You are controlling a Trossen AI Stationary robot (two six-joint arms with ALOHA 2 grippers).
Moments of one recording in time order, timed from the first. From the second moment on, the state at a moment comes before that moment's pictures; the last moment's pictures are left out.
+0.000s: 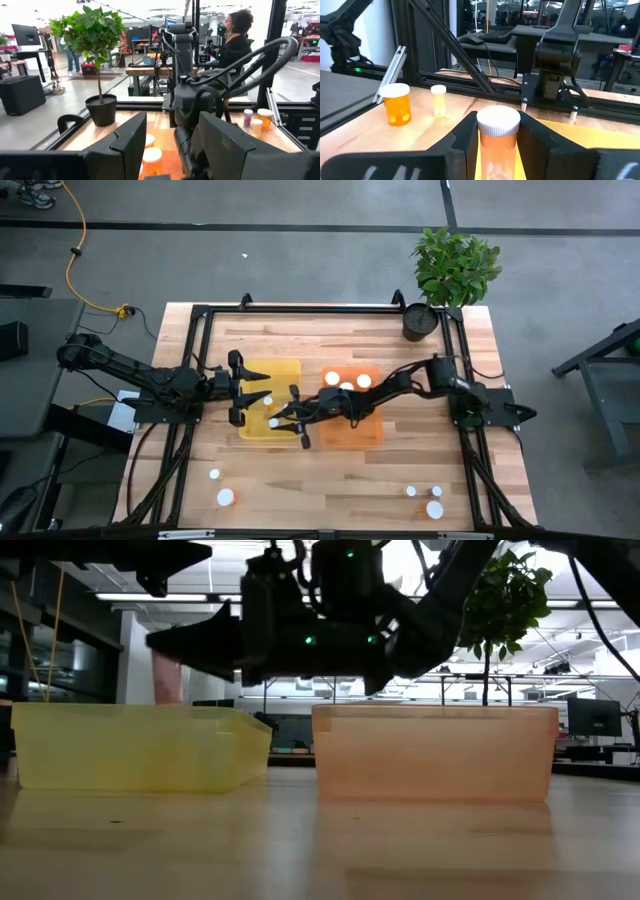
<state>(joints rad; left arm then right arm) -0.18 0.72 0.31 0.47 -0.42 0.07 0.10 2.28 1.28 0.98 -0.18 -0.09</state>
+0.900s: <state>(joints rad) -0.18 0.72 0.31 0.47 -0.42 0.06 0.10 2.30 1.29 0.87 -0.12 -0.06</state>
